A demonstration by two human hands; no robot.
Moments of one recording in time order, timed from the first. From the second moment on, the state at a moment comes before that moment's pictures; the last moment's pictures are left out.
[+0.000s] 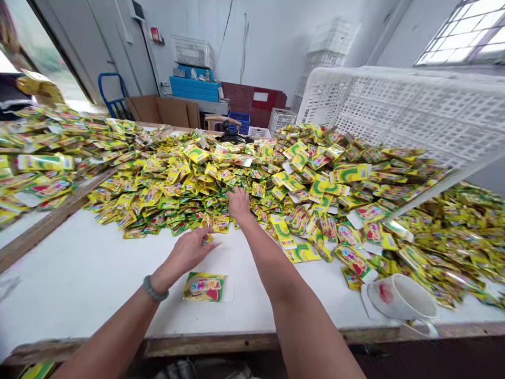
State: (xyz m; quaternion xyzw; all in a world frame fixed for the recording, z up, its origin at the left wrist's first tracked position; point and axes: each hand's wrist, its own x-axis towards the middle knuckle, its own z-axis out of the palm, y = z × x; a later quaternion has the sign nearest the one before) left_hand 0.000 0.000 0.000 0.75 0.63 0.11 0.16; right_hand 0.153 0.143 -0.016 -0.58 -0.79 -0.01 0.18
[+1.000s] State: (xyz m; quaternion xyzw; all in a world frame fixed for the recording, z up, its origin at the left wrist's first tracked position) left_hand 0.015 0.020 -0.009 0.49 0.52 0.37 0.59; right_hand 0.206 0.036 -0.026 -0.45 -0.48 0.54 0.53
